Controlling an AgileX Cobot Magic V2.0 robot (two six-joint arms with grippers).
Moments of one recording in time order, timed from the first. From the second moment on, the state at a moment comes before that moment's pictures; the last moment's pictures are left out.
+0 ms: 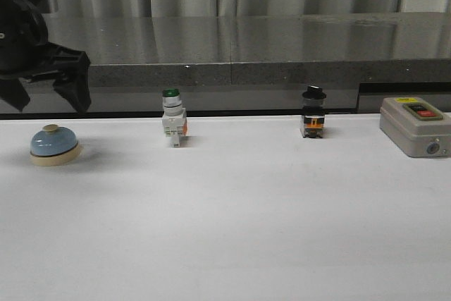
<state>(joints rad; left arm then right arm) -0.15 1.90 -1.33 -0.04 0.56 0.07 0.08 -0.01 0.03 -0.02 0.11 0.06</state>
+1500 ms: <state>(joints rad) -0.16 1.93 -1.33 -0.04 0.57 0.07 0.08 -0.01 0.03 -0.02 0.11 0.06</state>
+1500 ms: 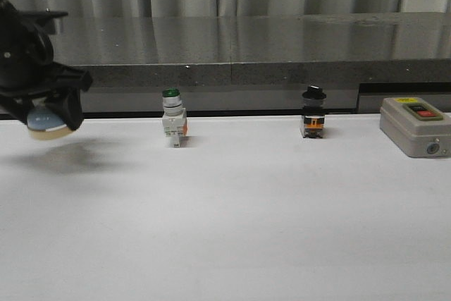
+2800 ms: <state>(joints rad) -0.67 2.06 -1.55 -0.03 0.55 0.07 0.08 -0.01 0.03 -0.02 0.11 0.06</state>
